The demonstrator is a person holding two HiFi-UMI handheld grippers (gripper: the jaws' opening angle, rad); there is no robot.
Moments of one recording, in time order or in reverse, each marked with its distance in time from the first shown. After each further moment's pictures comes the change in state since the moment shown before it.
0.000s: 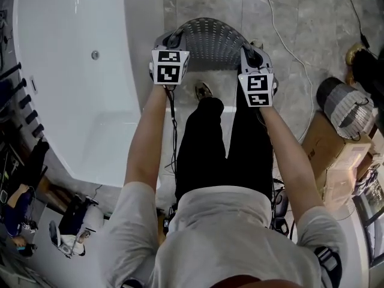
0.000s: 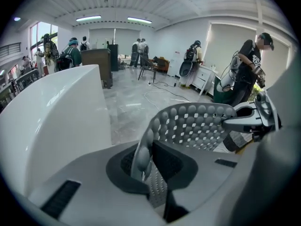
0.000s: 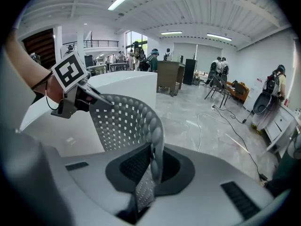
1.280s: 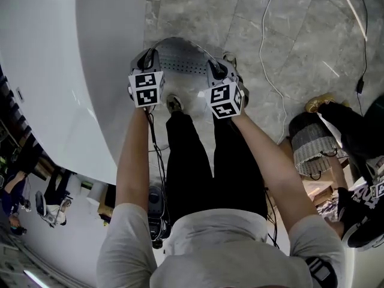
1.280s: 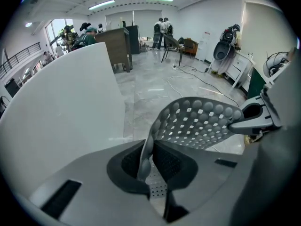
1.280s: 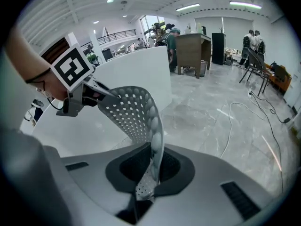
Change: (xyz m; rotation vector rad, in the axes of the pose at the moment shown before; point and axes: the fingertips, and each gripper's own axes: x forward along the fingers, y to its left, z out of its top) left arm 0.152 0.038 0.044 -0.146 0.210 0.265; right arm 0.173 -0.097 0.011 -0.096 0.187 0.377
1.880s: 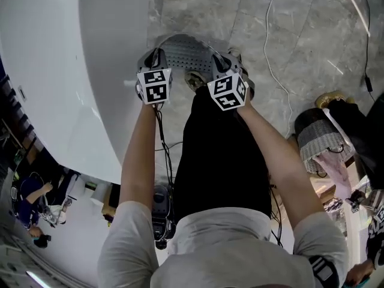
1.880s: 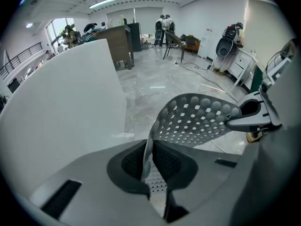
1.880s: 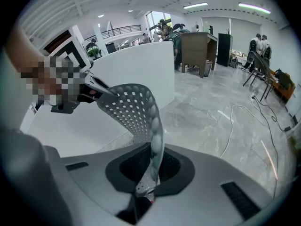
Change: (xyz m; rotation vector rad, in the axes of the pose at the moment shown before) left arm -0.001 -0.006 -0.026 -0.006 0.031 0.028; right arm 0.011 0.007 -0.013 -0.065 0.037 -0.007
